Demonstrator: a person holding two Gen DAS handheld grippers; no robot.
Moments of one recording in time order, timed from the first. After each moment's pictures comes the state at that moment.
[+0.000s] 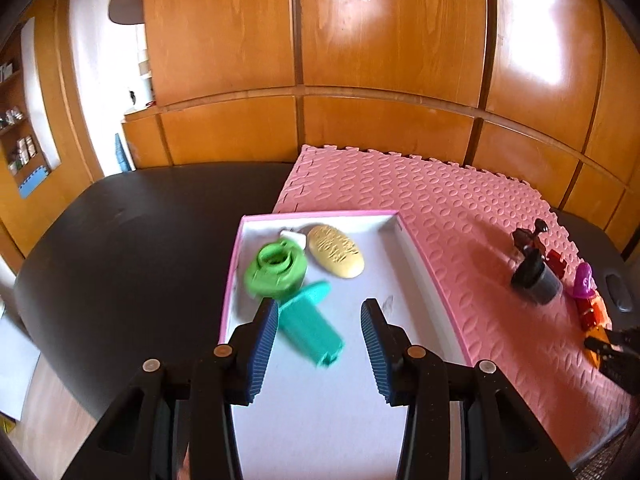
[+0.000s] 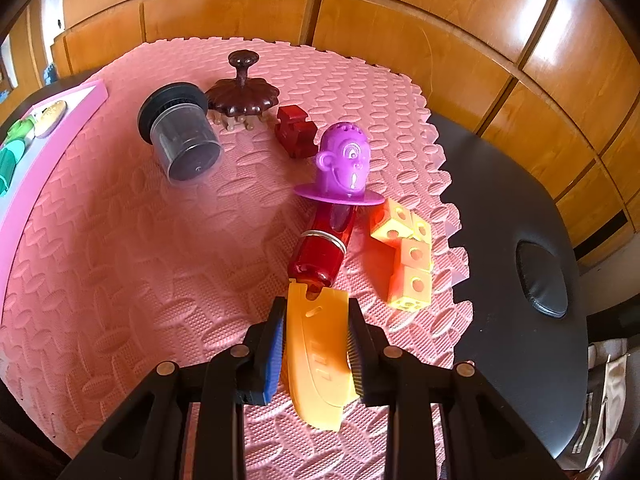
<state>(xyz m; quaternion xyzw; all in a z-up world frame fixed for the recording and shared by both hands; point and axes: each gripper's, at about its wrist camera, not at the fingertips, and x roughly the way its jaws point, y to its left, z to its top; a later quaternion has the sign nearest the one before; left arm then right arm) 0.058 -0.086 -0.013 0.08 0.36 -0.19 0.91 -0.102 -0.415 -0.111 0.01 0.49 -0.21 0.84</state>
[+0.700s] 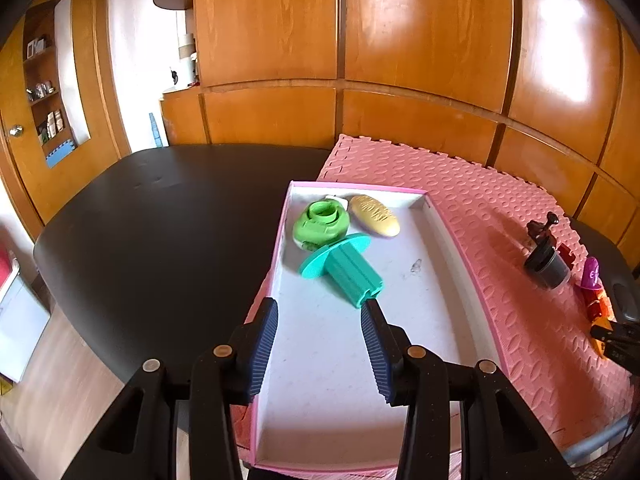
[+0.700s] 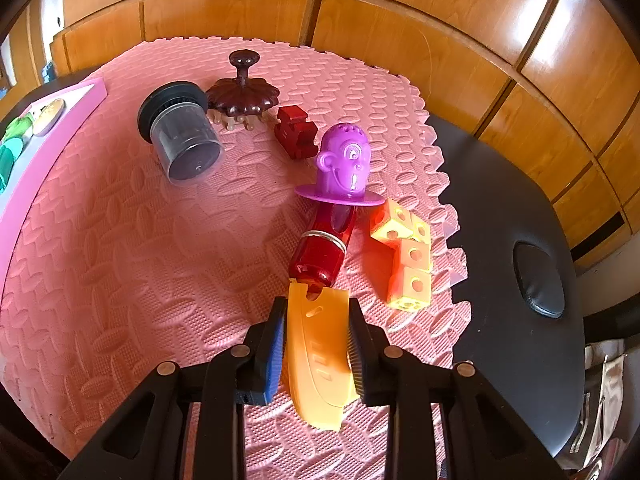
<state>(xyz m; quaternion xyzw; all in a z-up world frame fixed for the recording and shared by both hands) 0.021 -0.043 -0.026 0.05 0.37 -0.15 0.92 -0.102 -0.413 -0.110 0.02 0.49 -0.21 0.84</state>
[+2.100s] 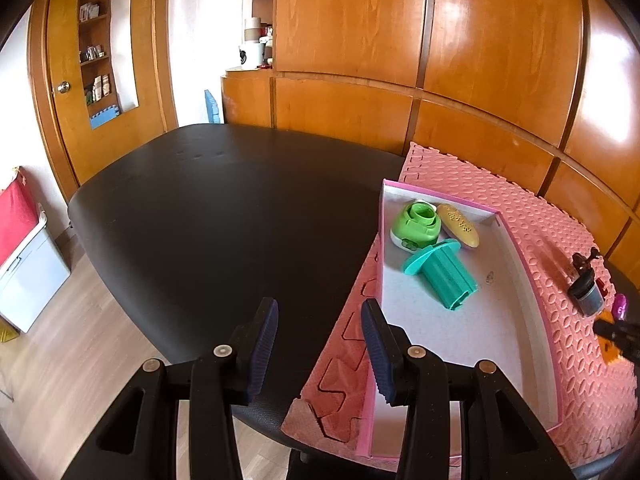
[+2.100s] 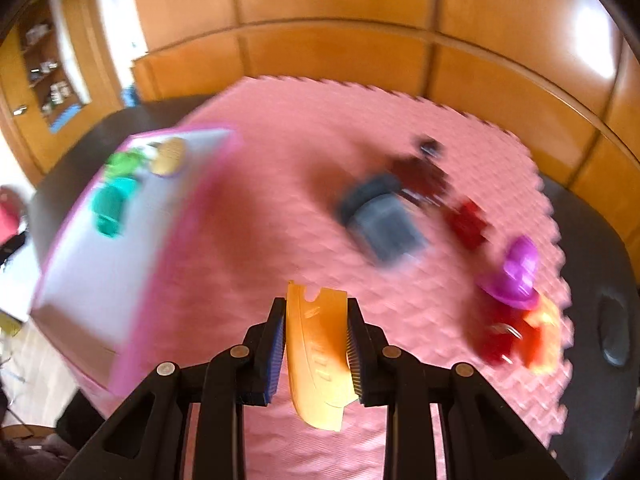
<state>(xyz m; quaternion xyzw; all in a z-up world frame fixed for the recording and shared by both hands) 0.034 0.030 -0.035 0.00 0.37 -0.07 0.92 -0.031 -0.317 -0.066 0.05 0.44 -0.05 0.90</state>
